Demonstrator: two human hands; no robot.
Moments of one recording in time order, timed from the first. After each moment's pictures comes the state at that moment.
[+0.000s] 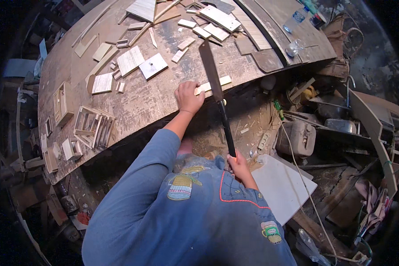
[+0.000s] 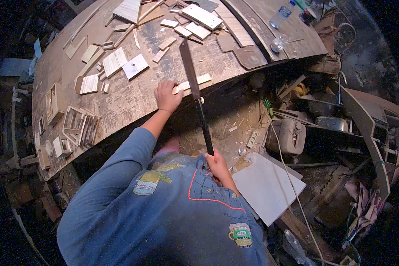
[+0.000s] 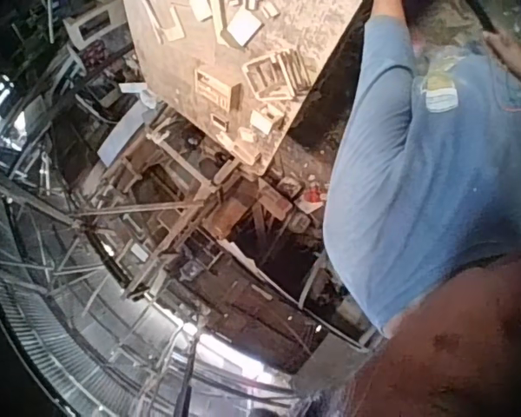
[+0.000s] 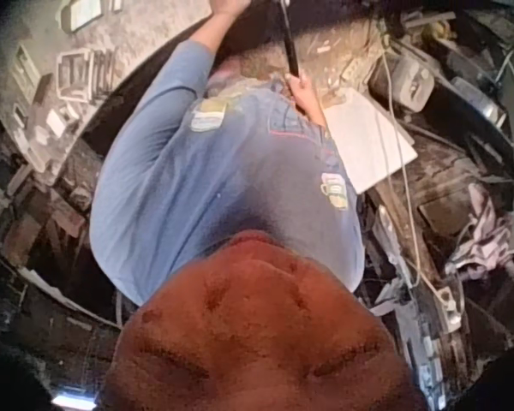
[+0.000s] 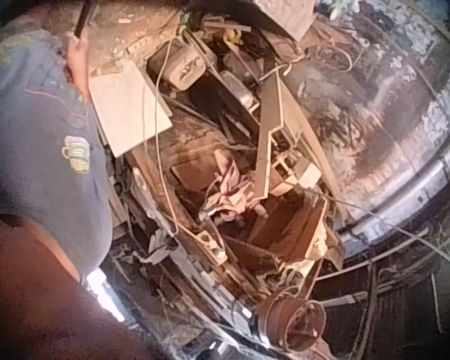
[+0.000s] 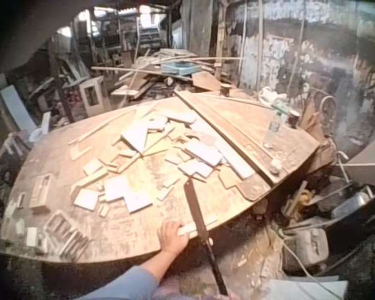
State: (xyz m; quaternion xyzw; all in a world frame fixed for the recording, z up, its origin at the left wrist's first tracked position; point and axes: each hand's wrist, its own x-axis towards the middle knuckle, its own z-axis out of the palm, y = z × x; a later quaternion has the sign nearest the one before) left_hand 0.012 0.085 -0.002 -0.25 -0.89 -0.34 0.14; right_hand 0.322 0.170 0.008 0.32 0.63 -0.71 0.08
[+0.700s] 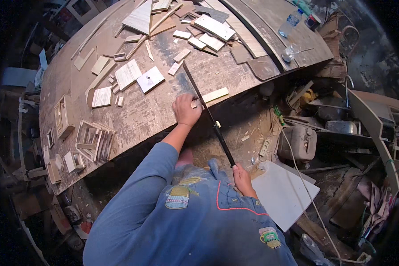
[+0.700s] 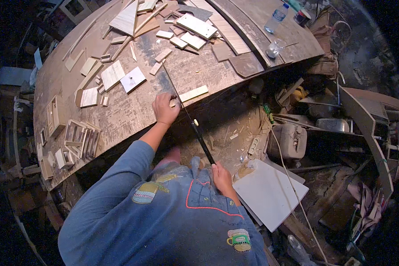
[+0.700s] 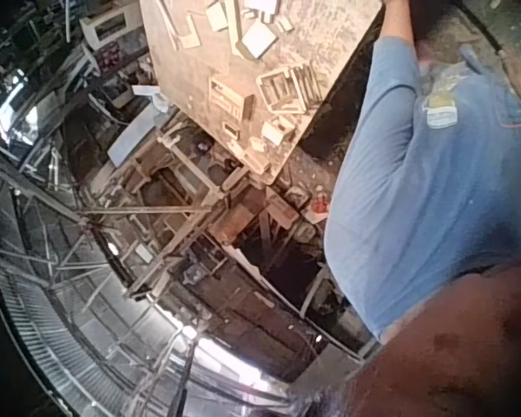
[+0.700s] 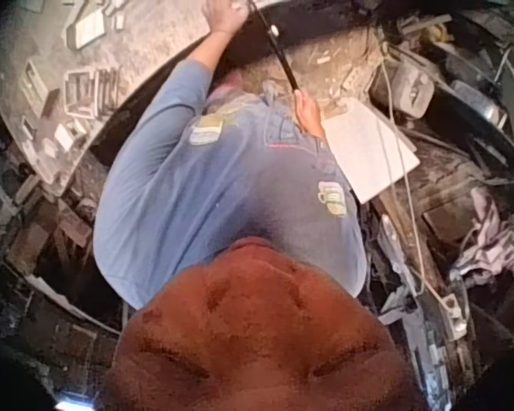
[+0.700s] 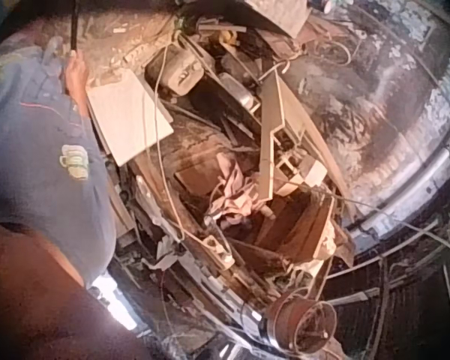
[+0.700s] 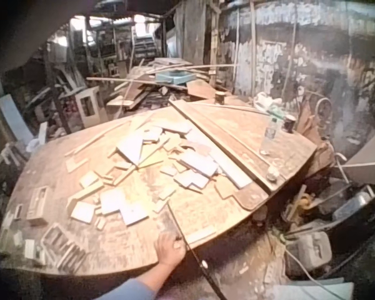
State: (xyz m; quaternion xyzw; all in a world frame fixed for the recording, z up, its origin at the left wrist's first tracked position) left_hand 0.013 0.086 0.006 -0.24 -0.90 -0.34 0.12; right_hand 0.339 0.173 0.009 0.33 0.83 -0.45 0.06
